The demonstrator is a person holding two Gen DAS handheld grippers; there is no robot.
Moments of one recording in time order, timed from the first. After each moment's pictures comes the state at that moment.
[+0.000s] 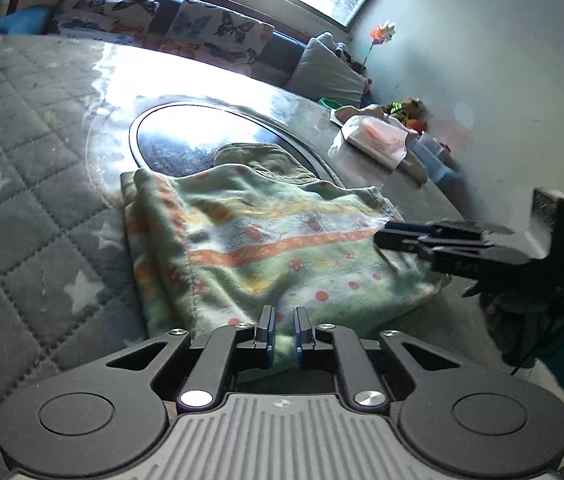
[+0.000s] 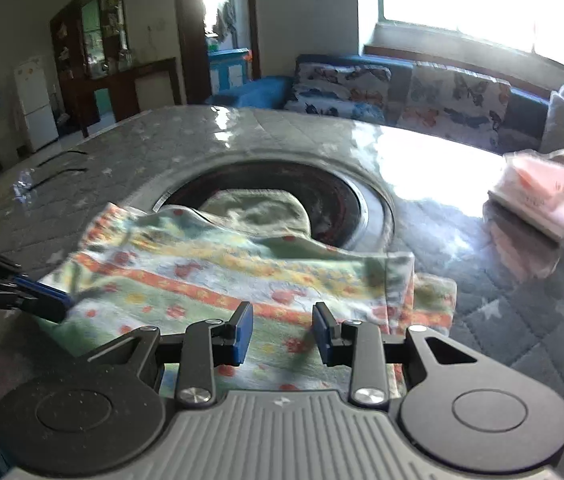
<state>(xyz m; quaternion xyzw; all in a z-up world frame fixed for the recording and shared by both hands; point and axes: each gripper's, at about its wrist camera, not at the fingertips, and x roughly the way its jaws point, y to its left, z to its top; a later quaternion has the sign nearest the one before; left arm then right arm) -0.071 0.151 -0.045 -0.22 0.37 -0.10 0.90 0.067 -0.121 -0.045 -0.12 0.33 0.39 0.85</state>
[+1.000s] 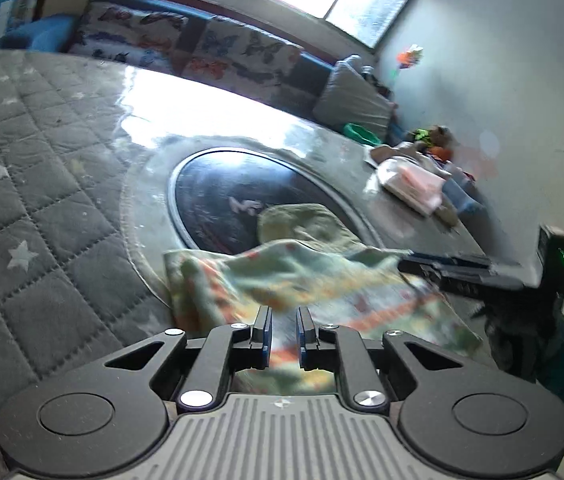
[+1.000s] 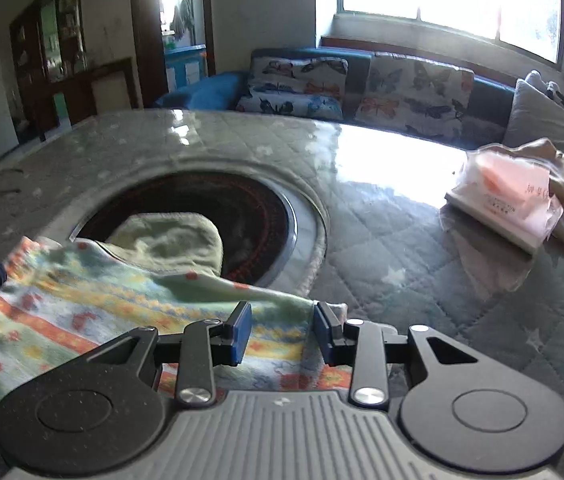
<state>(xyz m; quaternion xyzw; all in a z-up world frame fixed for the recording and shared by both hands) -0.023 0.189 -0.031 -0.23 0.35 -0.05 0.90 0.135 -0.117 -0.052 -0.11 0.34 0.33 0.87</state>
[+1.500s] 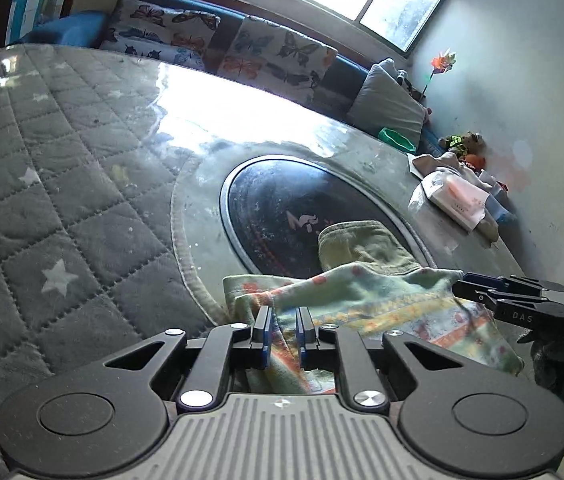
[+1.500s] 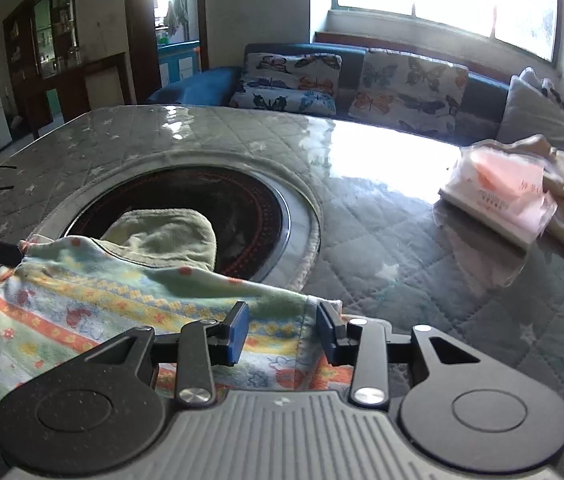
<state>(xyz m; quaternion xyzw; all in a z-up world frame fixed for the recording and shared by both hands) -0.008 0.213 -0.038 -0.22 0.36 -0.01 0.91 0.131 -0.117 -0.046 -0.12 0.34 0.33 0.87</state>
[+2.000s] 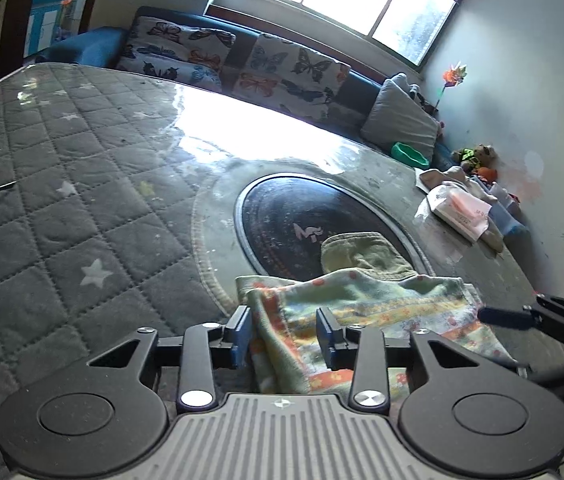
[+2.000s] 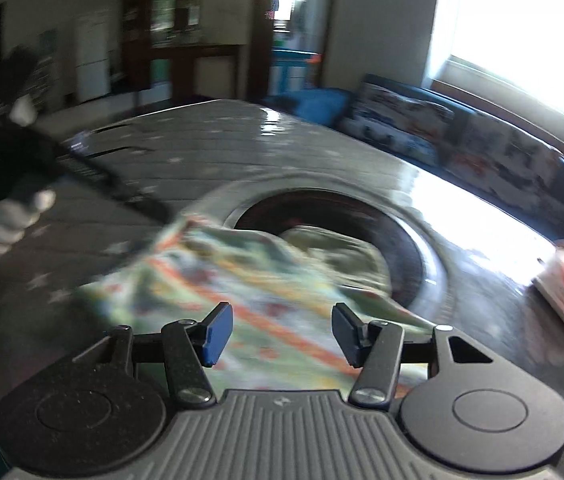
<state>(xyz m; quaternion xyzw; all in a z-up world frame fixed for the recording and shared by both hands) -0.035 0.209 -0.018 -0.22 0.35 0.03 0.91 0.024 -0.066 -0.009 -0.22 0.27 0.46 0.81</state>
